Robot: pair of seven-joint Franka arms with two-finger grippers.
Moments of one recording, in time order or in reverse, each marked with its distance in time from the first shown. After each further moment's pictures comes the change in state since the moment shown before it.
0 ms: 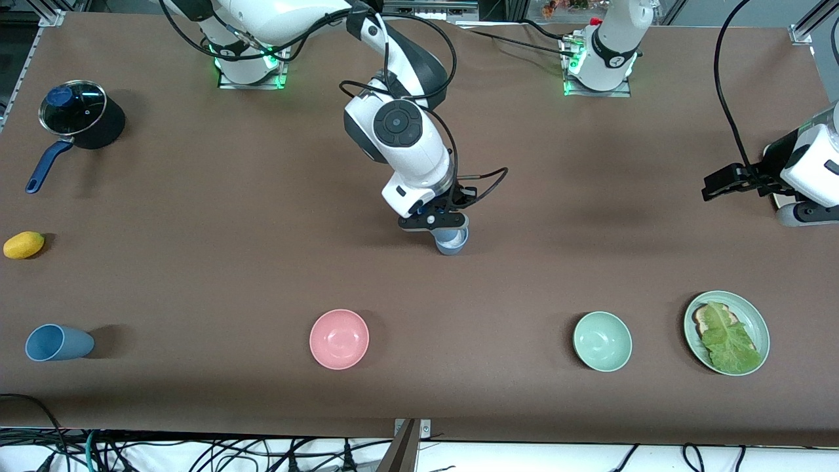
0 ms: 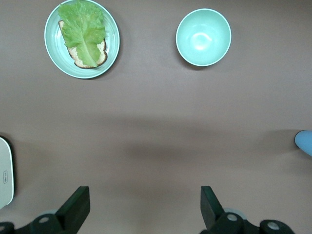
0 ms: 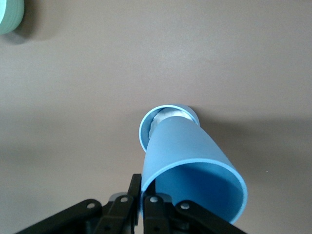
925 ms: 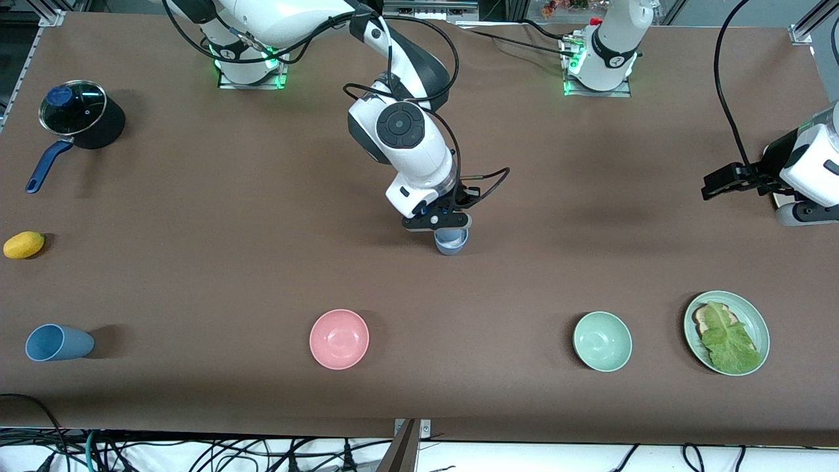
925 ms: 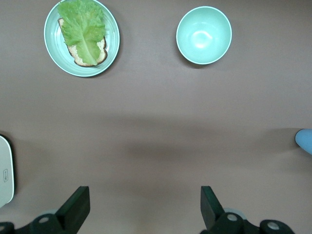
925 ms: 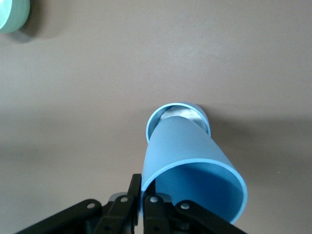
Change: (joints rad) left arm 0.000 0.000 0.000 0.000 0.000 -0.006 0.000; right arm 0.004 0.013 0.005 0.000 0.022 0.034 0.000
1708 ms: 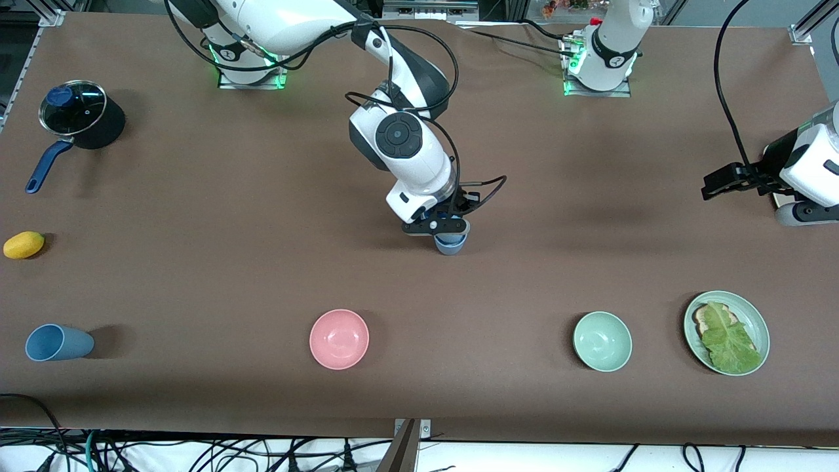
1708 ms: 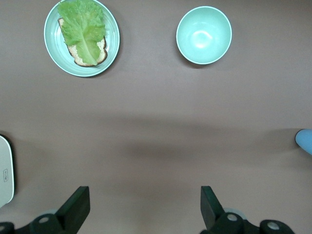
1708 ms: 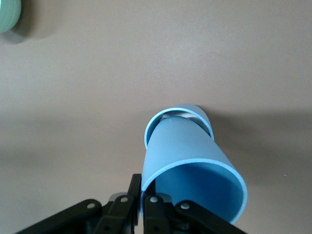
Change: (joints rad) left arm 0.000 0.000 0.000 0.000 0.000 0.000 0.000; right arm -0.003 0.023 -0.001 0.000 0.008 0.013 0.000
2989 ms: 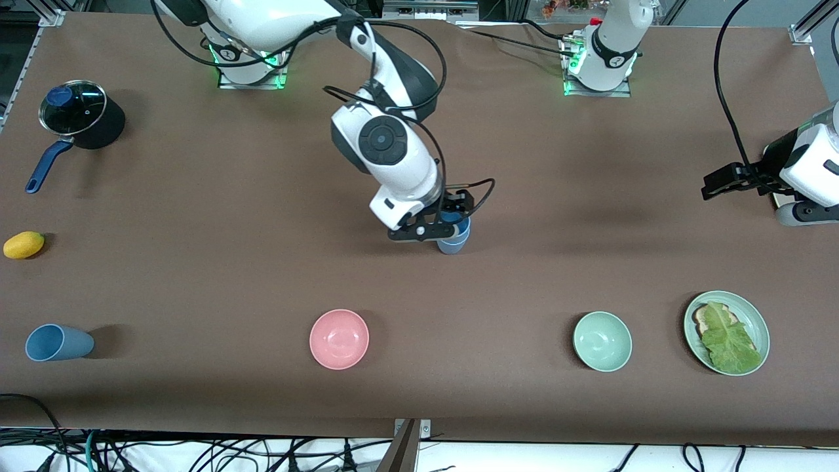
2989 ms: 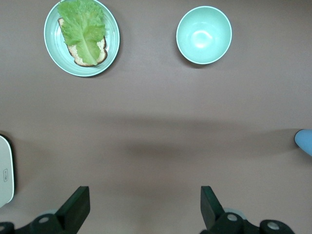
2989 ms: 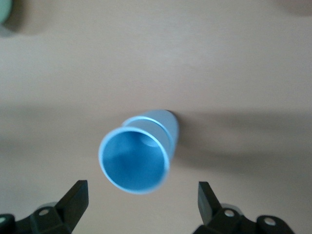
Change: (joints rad) left arm 0.000 0.000 0.000 0.000 0.000 0.000 0.000; right arm -0.067 -0.049 -0.012 0.043 -0.001 -0.206 -0.152
